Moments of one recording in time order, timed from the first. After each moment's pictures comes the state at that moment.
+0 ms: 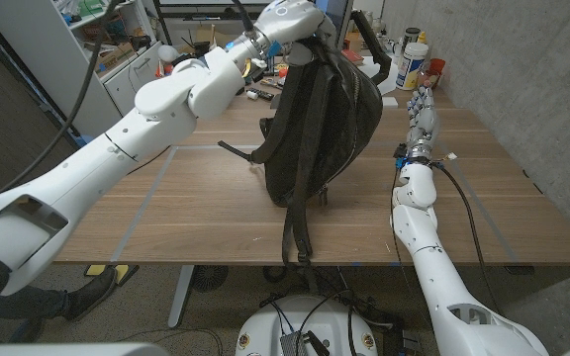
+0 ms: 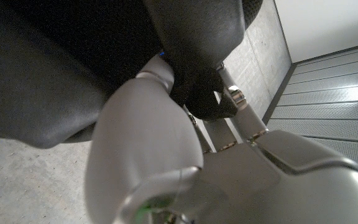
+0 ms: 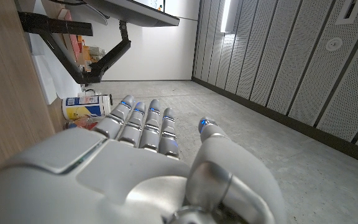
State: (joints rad) left arm 0.37 0.77 0.62 -2.00 0.72 -0.12 0.12; left_hand 1.36 -0.01 0.38 -0.17 0.20 1.04 -0.14 0.88 0.27 0.94 -0.21 0.55 0.75 1.09 -0.15 0.25 0.44 0.96 -0.08 0.47 0.18; right arm -0.88 0.00 0.01 -1.36 0.37 0.51 -0.13; right_hand 0.38 0.14 0.35 -0.01 0.19 0.32 0.05 0.20 0.19 0.33 0.08 0.23 0.19 0.24 0.03 0.20 0.19 0.22 -0.01 0.21 0.18
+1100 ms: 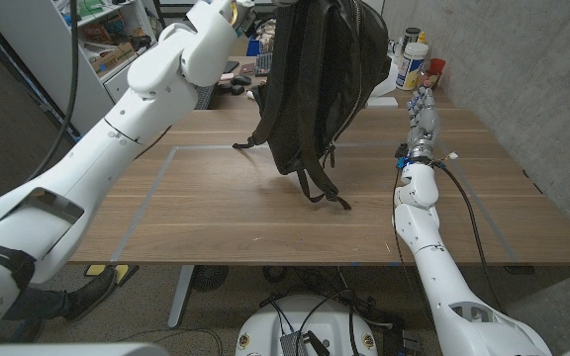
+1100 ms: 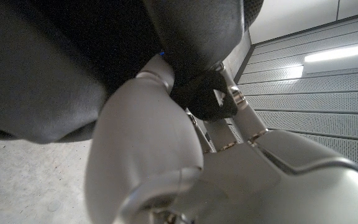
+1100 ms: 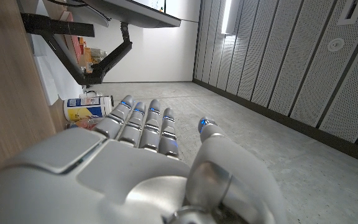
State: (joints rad) left arm 0.34 0.67 0.52 -2.03 0.71 0.01 0.11; left_hand 1.36 -0.01 0.38 -0.17 0.21 1.04 -0.14 0.89 0.27 0.95 -0.21 0.53 0.75 1.09 -0.15 0.24 0.45 0.96 -0.08 0.47 0.18; right arm -0.87 -0.01 0.02 -1.35 0.39 0.50 -0.12; right_hand 0.38 0.14 0.35 -0.01 0.19 0.32 0.05 0.20 0.19 0.33 0.08 0.23 0.19 0.24 0.03 0.20 0.19 0.22 -0.01 0.21 0.18
